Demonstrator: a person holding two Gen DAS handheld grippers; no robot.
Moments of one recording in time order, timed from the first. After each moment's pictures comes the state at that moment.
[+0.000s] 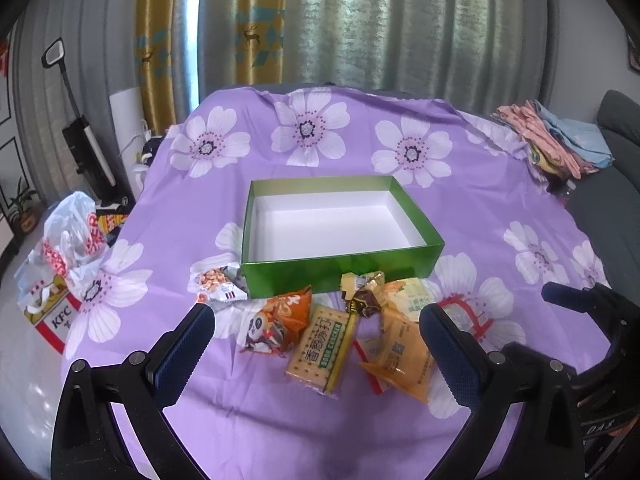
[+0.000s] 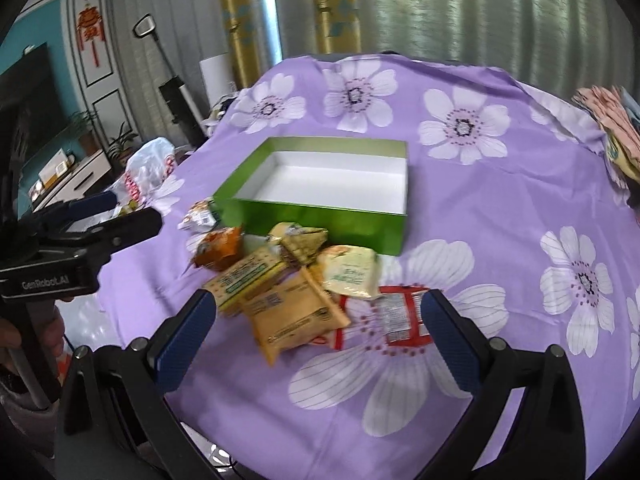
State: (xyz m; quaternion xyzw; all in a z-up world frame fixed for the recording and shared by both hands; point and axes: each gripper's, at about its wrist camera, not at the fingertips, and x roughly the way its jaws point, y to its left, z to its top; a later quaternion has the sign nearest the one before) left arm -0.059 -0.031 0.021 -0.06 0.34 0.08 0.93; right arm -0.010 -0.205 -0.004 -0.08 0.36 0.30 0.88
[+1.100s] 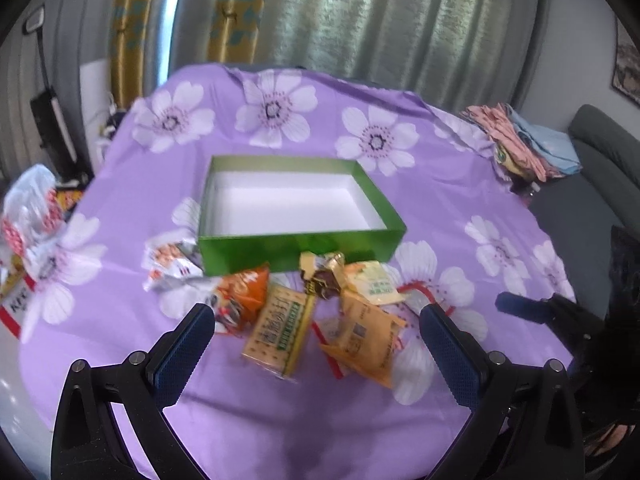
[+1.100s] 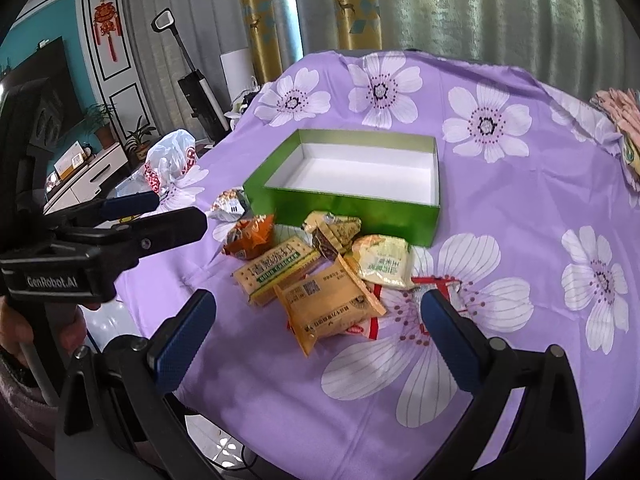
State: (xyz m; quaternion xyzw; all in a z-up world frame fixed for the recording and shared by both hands) left arm -0.057 -0.023 0.001 -0.12 0.36 -0.01 0.92; right arm -0.024 -0.194 -0.013 -0.07 0.38 0.33 0.86
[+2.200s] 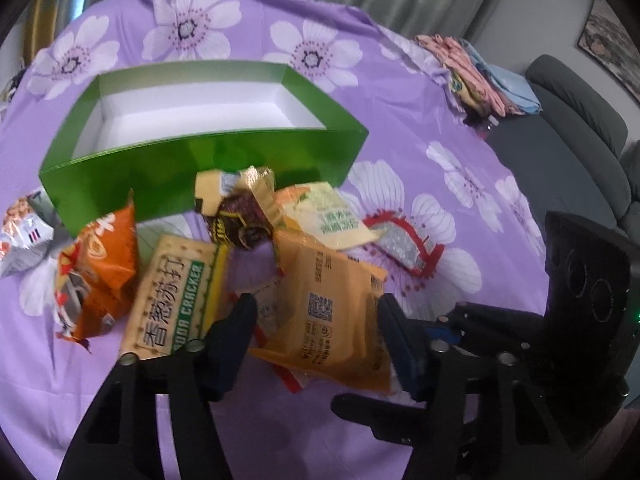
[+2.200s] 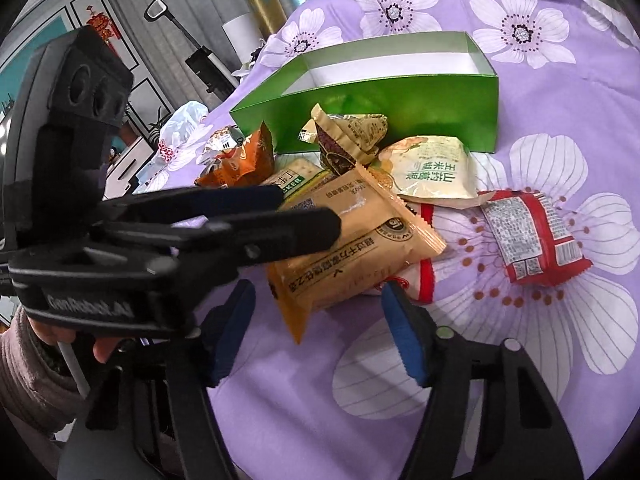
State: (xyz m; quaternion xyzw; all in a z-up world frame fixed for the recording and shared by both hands) left arm 0.008 -0.054 -0.094 -0.12 0.44 -0.15 0.88; right arm 0.005 -0.176 -0.118 0.00 0.45 0.38 0.80
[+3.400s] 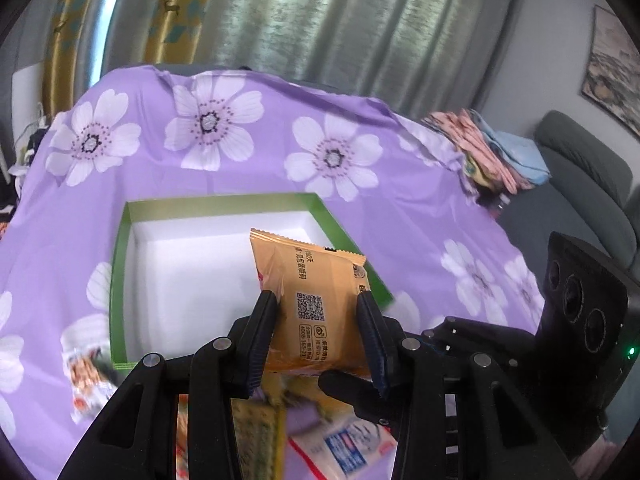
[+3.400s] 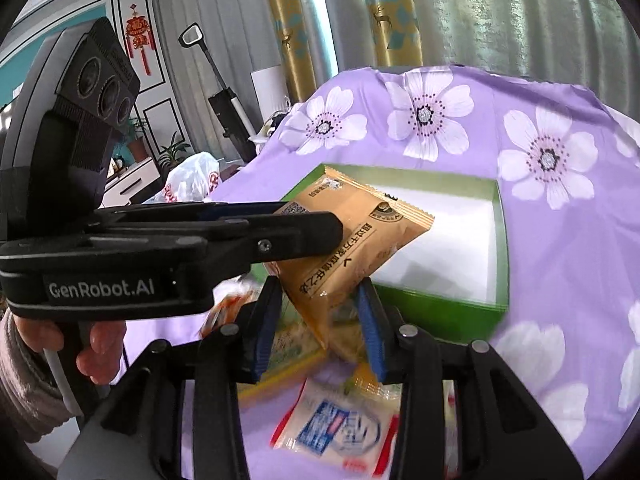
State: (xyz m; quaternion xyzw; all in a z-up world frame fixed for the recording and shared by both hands) left arm 0.078 -0.006 -0.008 -0.13 0.34 -0.11 0.92; right arm 0.089 -0.131 -0.038 -0.04 0.33 0.42 0.85
